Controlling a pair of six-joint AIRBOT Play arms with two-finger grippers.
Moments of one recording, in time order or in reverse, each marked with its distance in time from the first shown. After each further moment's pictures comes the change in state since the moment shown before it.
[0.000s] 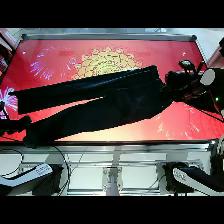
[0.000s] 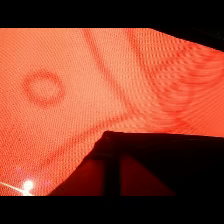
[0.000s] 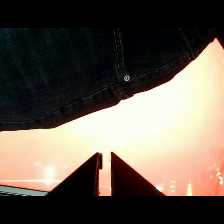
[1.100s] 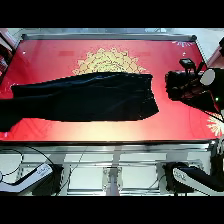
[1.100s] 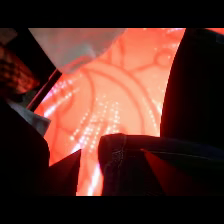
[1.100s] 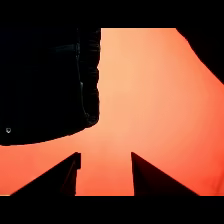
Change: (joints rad) left arm 0.003 0.110 0.502 0.405 -0.064 -0.248; right arm 0.000 -0.004 0.000 0.011 -0.067 -0.021
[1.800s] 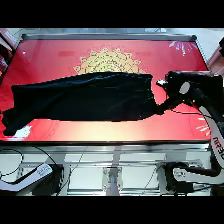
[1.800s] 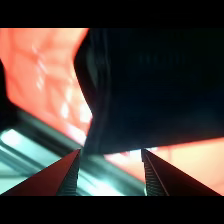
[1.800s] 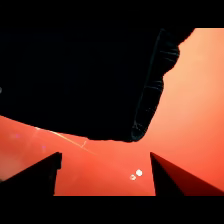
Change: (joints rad) left arm 0.004 -0.014 -0.107 0.011 -0.275 0.032; right arm 0.000 -0.224 -0.190 0.152 -0.122 -0.417
